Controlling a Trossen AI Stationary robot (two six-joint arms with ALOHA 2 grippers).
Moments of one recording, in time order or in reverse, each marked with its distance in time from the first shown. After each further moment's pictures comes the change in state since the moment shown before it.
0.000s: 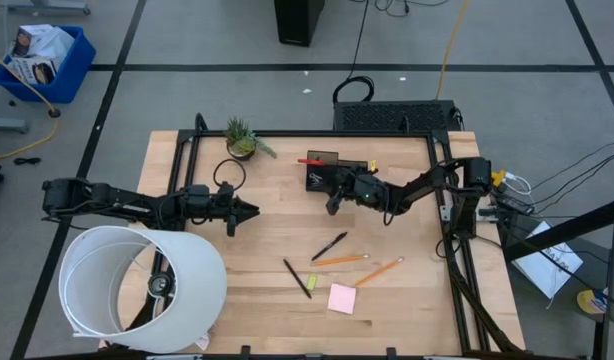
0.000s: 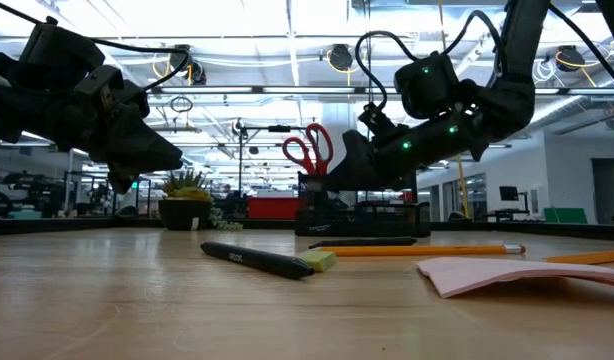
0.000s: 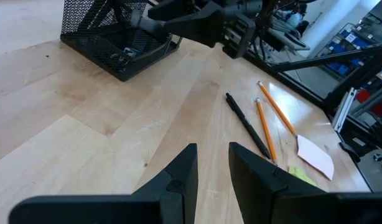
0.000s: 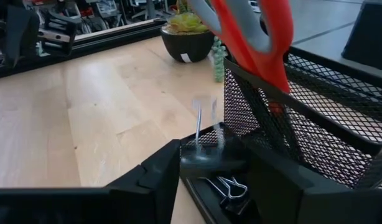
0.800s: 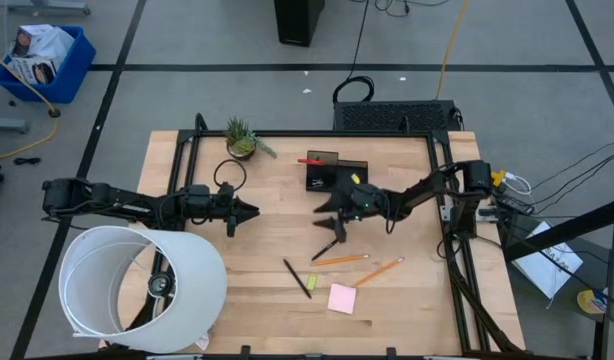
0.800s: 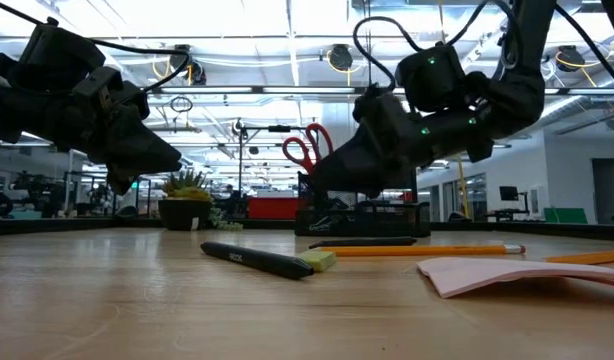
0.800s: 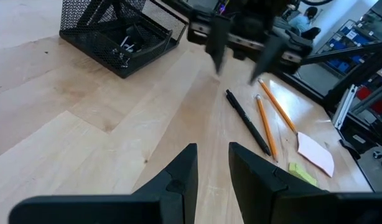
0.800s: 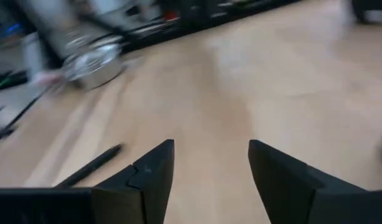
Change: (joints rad) left arm 0.000 0.000 0.000 -0.011 0.006 0.002; right arm 0.087 0.000 0.000 -0.007 -0.516 0.029
